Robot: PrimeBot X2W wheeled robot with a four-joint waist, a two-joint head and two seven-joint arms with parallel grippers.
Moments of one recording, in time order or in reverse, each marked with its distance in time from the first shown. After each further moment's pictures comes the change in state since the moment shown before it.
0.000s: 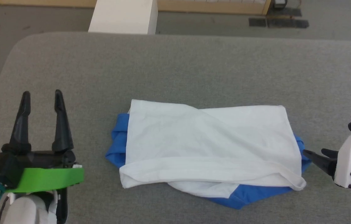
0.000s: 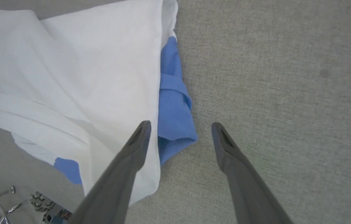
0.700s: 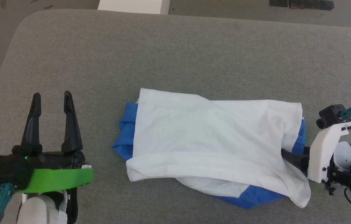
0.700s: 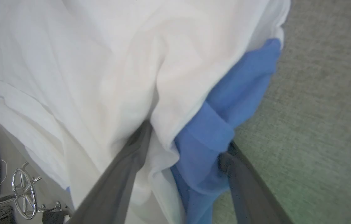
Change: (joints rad) left arm -0.012 -0.200 0.117 0.032 0.126 -0.172 0.000; right arm -0.116 -0.003 0.234 0.148 0.102 0.000 -0.102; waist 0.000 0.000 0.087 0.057
